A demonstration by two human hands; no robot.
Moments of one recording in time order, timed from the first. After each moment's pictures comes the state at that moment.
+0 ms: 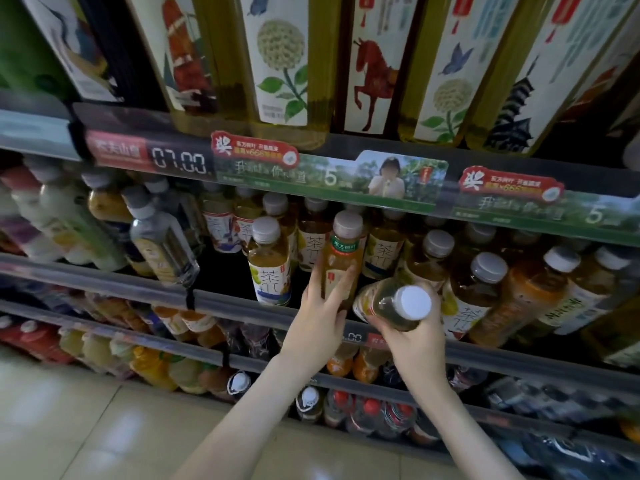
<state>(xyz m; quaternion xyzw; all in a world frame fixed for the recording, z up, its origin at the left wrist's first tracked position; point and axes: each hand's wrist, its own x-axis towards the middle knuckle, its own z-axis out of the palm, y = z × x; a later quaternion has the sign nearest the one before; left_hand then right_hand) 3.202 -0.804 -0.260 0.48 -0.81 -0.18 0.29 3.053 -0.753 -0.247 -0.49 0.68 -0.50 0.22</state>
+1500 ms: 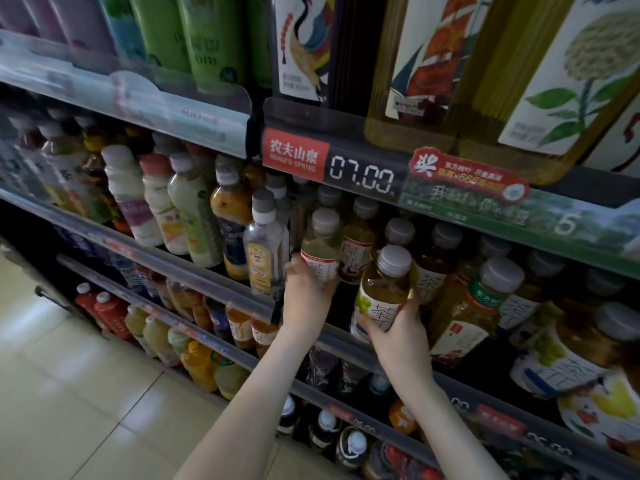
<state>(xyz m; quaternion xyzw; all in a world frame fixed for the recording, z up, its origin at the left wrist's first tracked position) 3.342 -0.912 -0.275 0.70 -0.54 -0.21 0.42 3.203 -0.850 -0.256 -0.59 0.70 -0.33 0.24</state>
